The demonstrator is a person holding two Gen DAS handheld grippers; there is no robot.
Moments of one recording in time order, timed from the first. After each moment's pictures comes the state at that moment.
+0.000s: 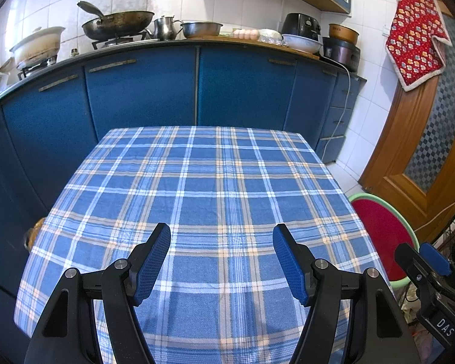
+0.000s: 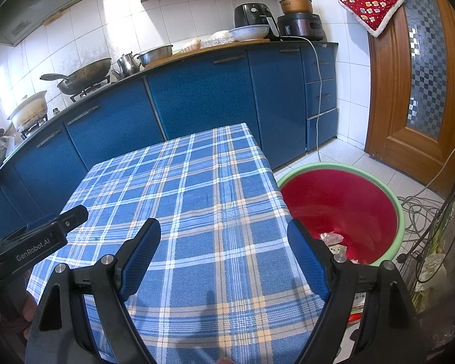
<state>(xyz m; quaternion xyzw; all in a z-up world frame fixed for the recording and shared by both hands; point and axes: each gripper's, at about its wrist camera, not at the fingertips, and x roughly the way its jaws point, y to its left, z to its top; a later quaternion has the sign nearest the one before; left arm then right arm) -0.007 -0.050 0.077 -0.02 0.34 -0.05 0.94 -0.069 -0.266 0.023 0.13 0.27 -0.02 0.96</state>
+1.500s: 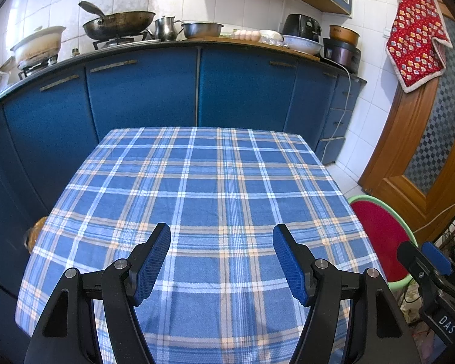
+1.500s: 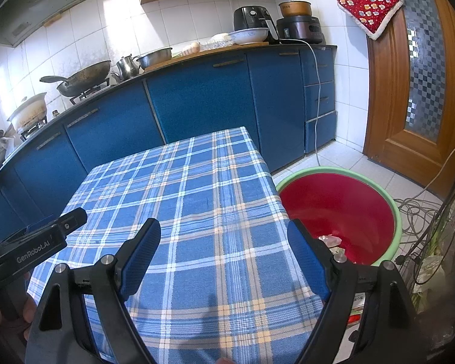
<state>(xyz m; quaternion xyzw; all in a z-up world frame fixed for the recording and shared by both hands) -0.008 -0.048 0.082 -0.02 0.34 -0.05 0.94 -0.069 -0.266 0.026 0.13 0.26 -0.02 0.96</state>
